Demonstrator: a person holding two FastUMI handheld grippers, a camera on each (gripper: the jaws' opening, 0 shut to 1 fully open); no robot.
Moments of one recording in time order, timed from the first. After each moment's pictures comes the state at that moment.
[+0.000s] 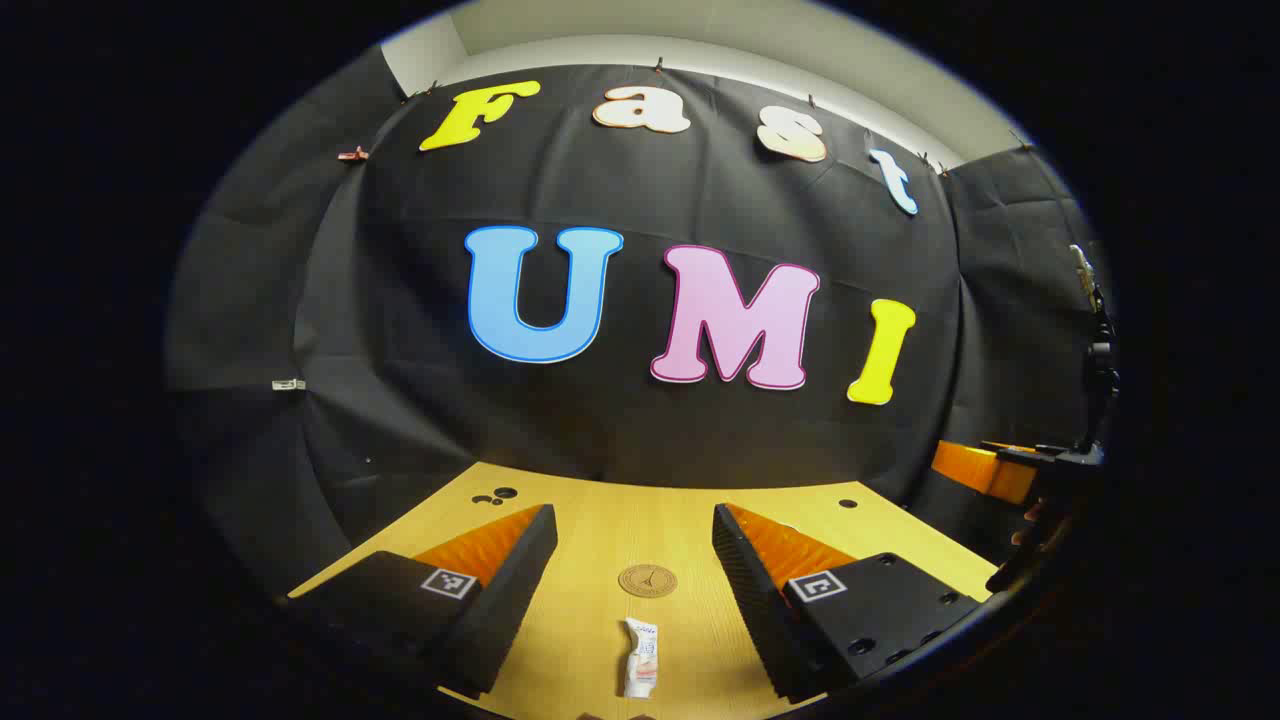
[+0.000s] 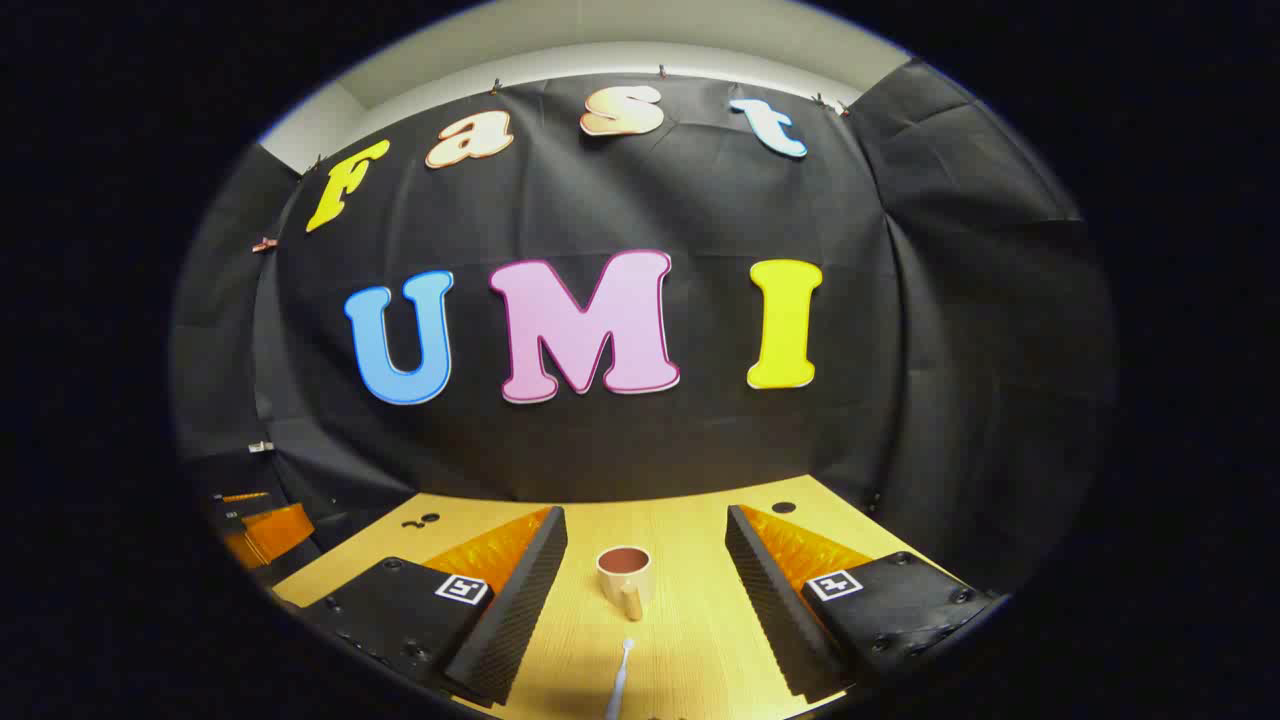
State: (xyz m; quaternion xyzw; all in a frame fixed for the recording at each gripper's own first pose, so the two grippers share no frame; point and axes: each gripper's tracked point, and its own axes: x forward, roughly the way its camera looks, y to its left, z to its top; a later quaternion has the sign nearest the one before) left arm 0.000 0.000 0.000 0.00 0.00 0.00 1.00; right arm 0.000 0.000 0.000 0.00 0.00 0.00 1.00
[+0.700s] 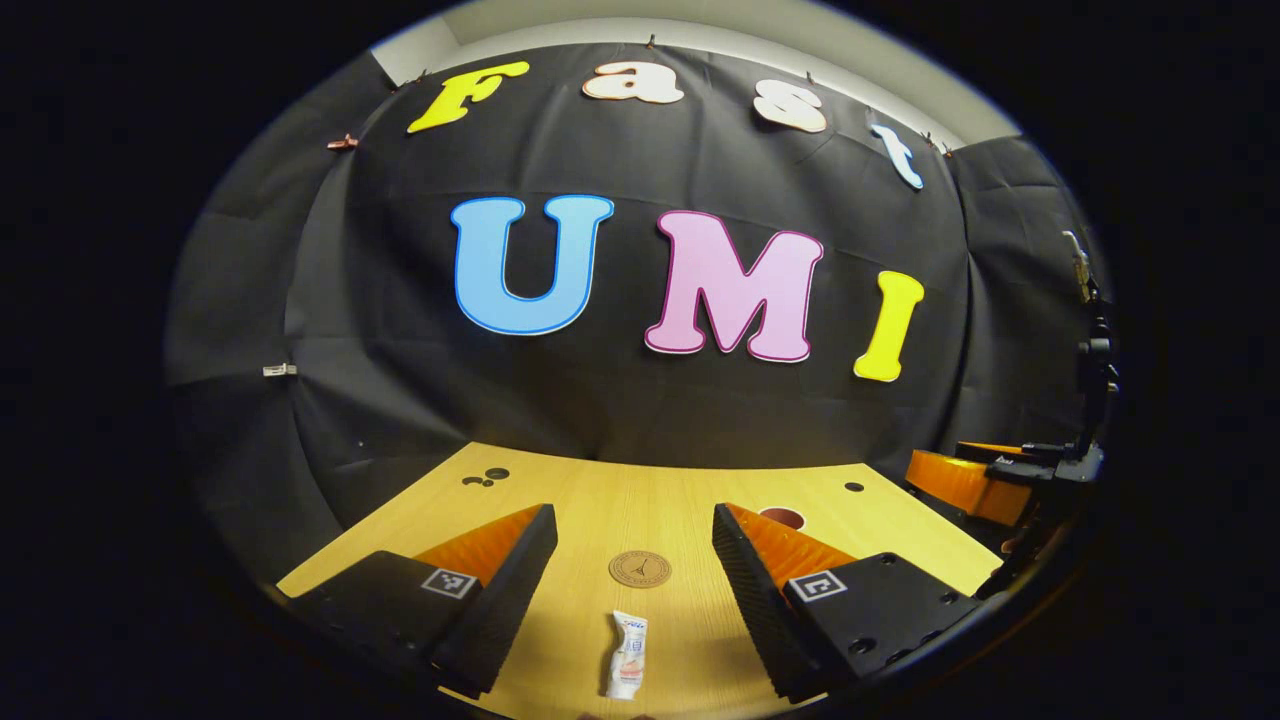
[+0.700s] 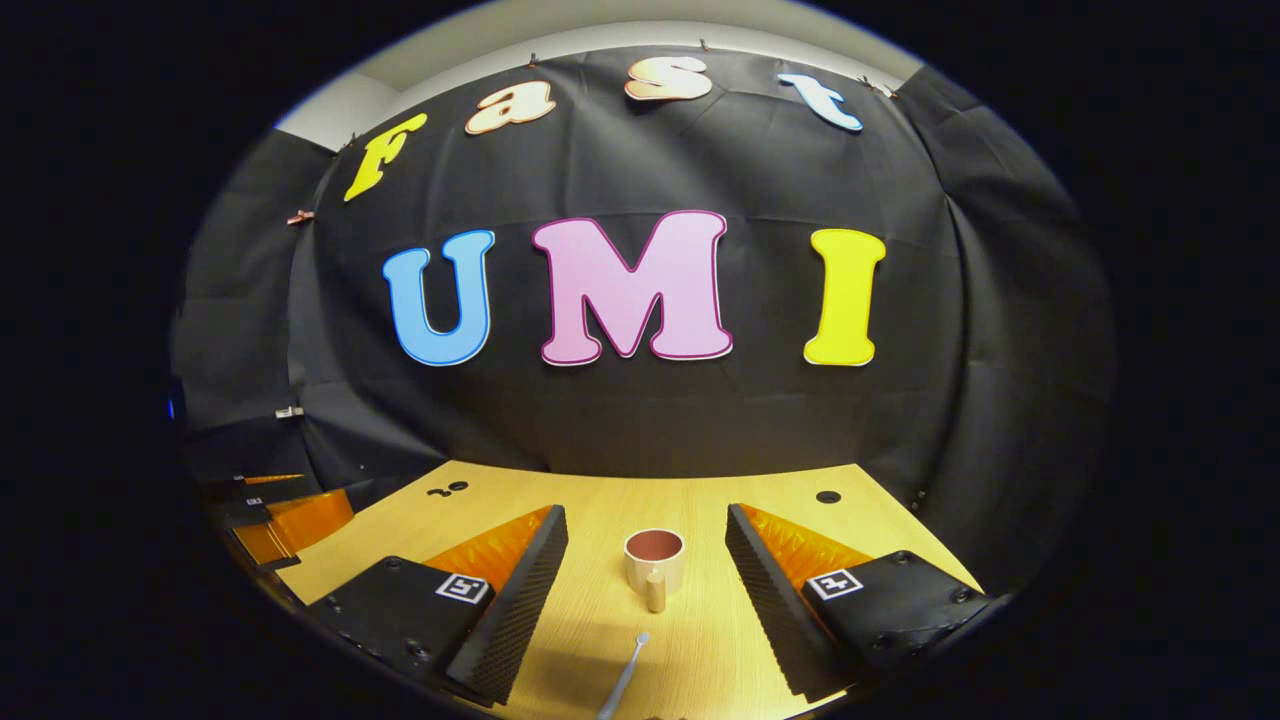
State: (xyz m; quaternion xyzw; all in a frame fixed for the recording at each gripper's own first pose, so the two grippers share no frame) left arm 0.032 -0.016 -0.023 0.00 0.03 0.00 1.00; right arm 0.037 0.021 -0.022 -0.02 0.03 0.07 1.00
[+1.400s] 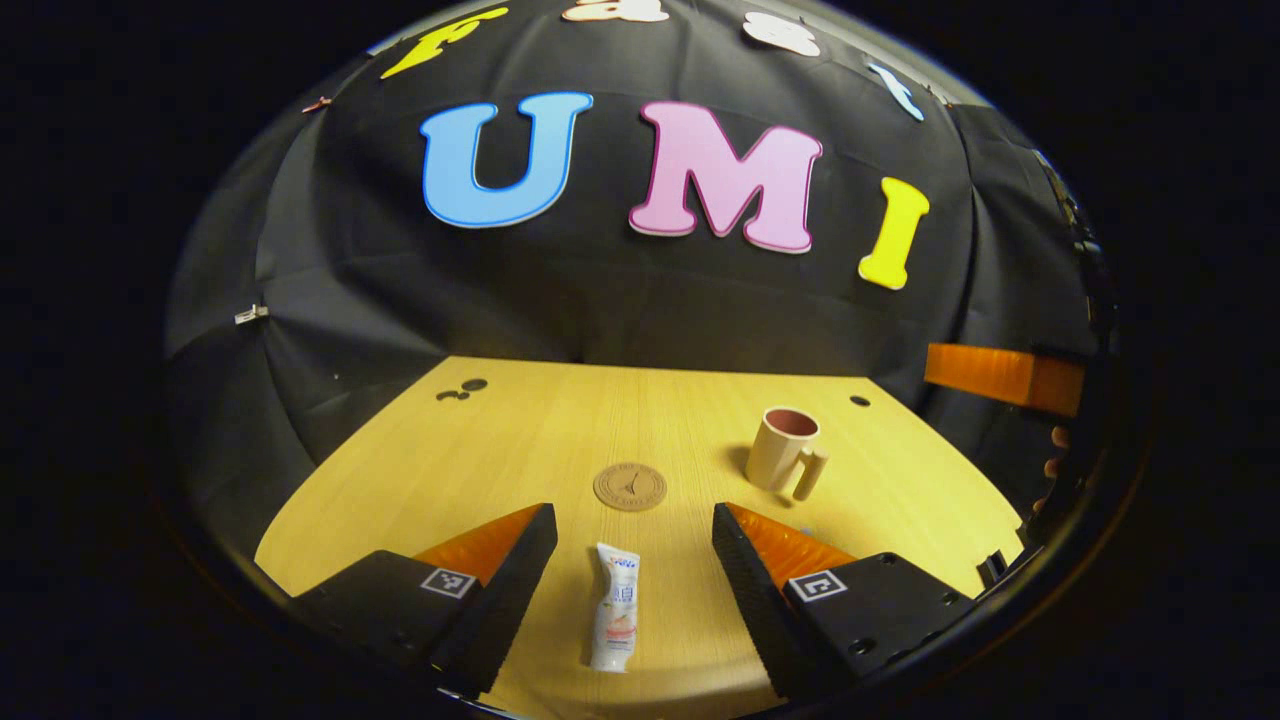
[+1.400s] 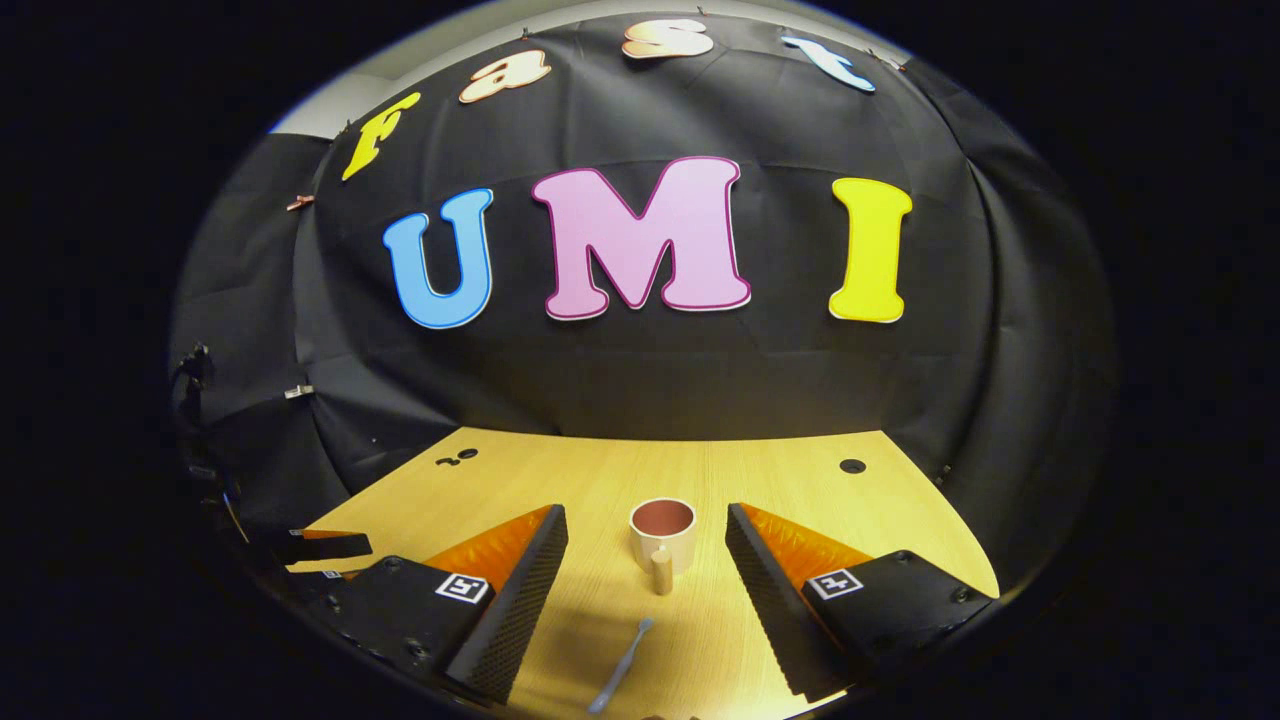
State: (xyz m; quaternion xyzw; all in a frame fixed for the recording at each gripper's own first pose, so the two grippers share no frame) left arm 0.061 -0.027 -0.150 0.02 0.18 -0.01 0.98; right arm 0.065 0.014 -0.062 -0.02 0.10 0.10 0.99
